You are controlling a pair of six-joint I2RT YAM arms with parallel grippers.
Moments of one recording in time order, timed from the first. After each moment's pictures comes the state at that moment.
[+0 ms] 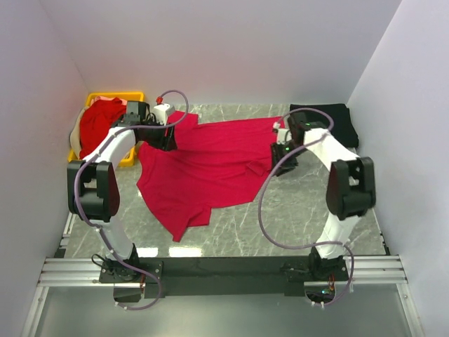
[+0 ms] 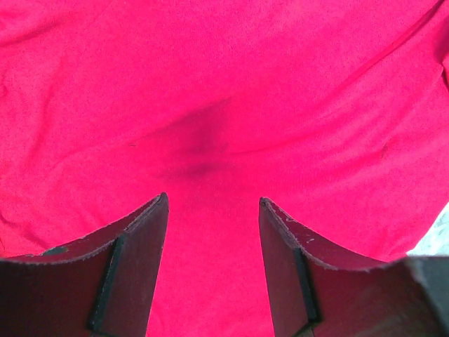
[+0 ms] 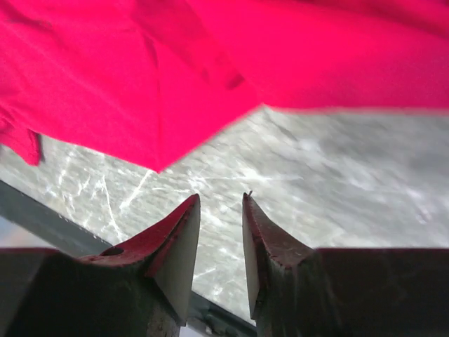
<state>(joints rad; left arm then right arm) -0.07 1.80 1.40 -0.49 0.51 0.25 0.18 1.87 1.42 -0.93 -0.40 -0.02</state>
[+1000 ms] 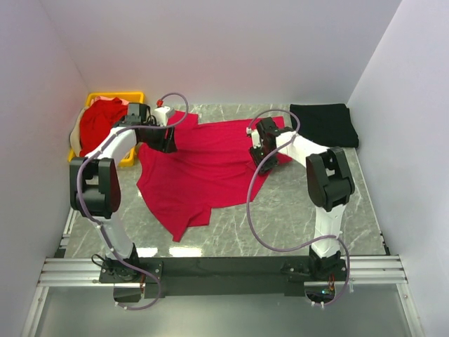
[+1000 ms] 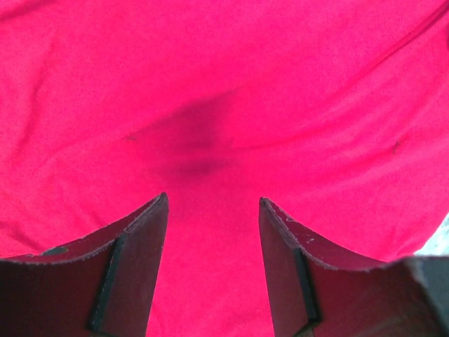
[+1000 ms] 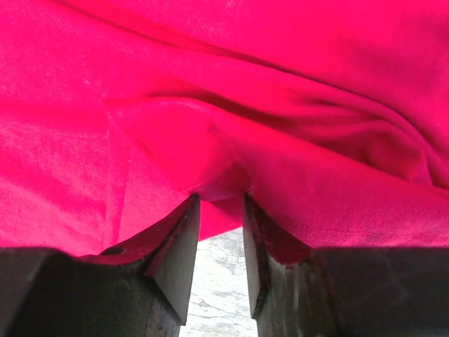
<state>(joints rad) -0.06 1.83 1.40 -0.50 0.51 0.25 0.36 1.99 1.43 -0.70 -0.09 -0.09</state>
